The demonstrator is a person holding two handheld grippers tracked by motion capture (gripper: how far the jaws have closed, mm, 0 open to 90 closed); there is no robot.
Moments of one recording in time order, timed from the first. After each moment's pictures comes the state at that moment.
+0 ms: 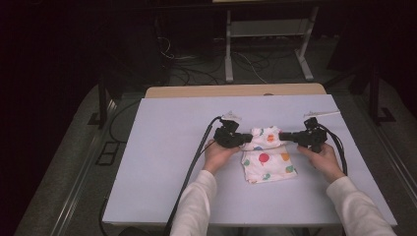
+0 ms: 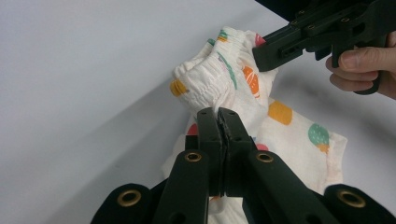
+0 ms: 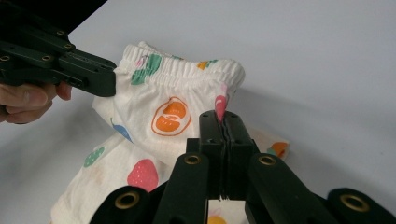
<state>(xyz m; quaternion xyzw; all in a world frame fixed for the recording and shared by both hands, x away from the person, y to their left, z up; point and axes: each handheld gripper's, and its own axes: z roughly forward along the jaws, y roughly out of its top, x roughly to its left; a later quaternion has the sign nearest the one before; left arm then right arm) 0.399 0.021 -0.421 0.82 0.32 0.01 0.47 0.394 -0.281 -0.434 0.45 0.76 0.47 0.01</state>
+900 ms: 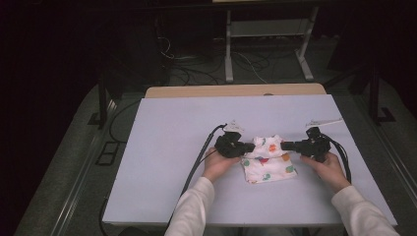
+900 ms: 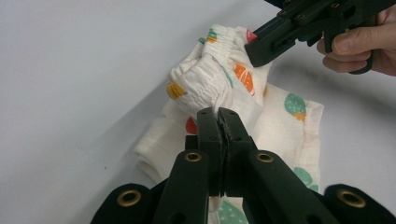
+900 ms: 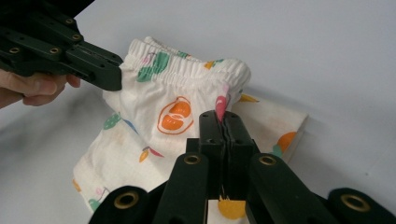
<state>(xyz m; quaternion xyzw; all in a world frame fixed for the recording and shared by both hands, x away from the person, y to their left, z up) 0.375 0.020 -0.429 0.84 0.27 0.01 0.47 0.367 -0.283 -0.438 0.43 0.77 0.46 0.00</state>
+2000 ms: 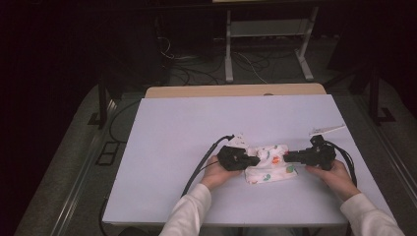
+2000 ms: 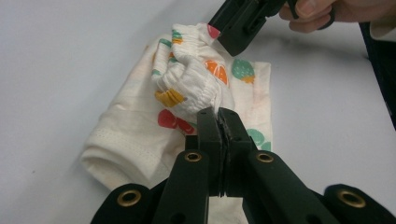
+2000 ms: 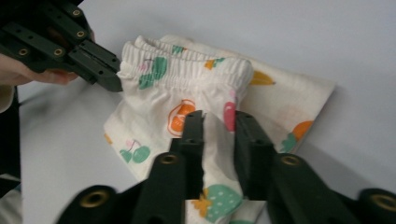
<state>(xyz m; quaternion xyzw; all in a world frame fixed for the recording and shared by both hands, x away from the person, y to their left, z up) 0.344 0.015 -0.436 0.87 0.16 0.00 0.47 0.347 -0.292 -0.442 0.41 0.79 0.45 -0.06</state>
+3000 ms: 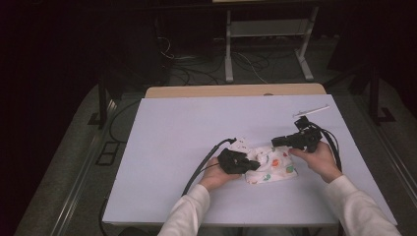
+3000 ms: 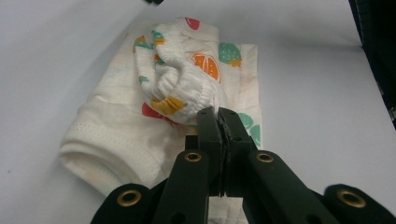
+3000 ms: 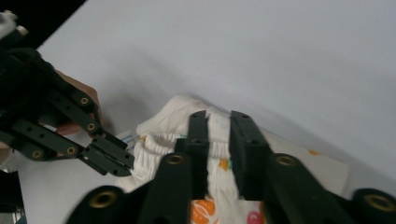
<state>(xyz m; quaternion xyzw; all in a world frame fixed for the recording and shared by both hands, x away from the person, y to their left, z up) 0.341 0.015 -0.440 0.88 0.14 -0.01 0.46 0.381 -0.243 -0.399 0.44 0.80 0.40 -0.04</state>
